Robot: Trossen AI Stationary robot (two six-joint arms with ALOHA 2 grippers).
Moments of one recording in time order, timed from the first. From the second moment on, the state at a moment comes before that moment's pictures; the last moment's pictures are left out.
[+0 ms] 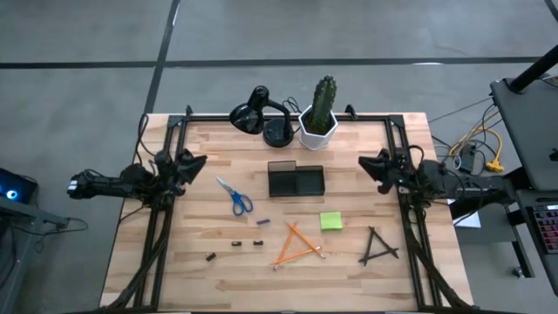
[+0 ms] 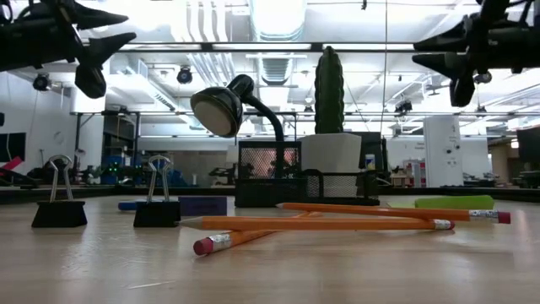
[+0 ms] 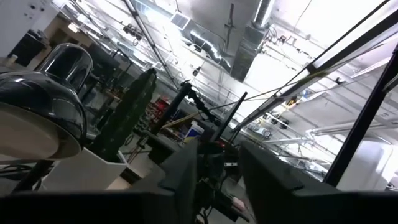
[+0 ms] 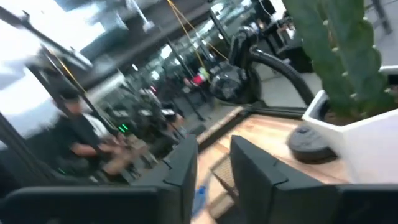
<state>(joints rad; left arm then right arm) -0.09 0.07 0.01 0.46 -0.40 -0.47 -0.03 0.16 0.12 0.17 0.31 0.57</state>
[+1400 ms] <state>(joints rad) -0.09 0.47 0.26 0.62 -0.31 -0.46 0.24 1.13 0.94 -0.68 -0.13 0.40</state>
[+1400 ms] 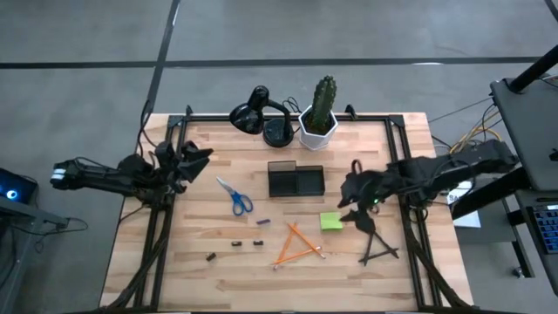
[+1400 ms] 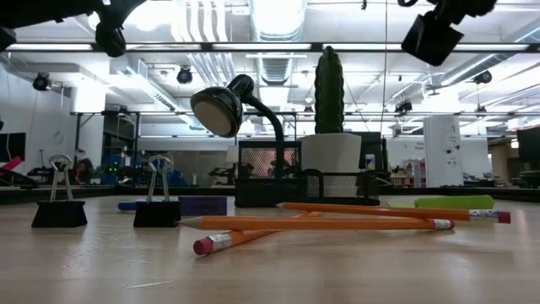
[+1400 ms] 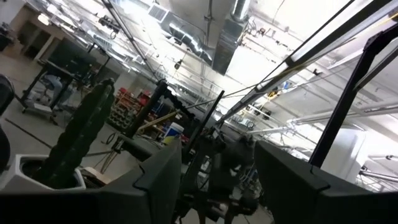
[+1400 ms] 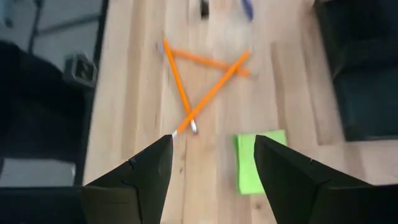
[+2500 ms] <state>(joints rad) -0.09 0.48 0.26 0.62 -0.32 -0.49 0.41 1.71 1.02 -0.69 0.11 0.31</state>
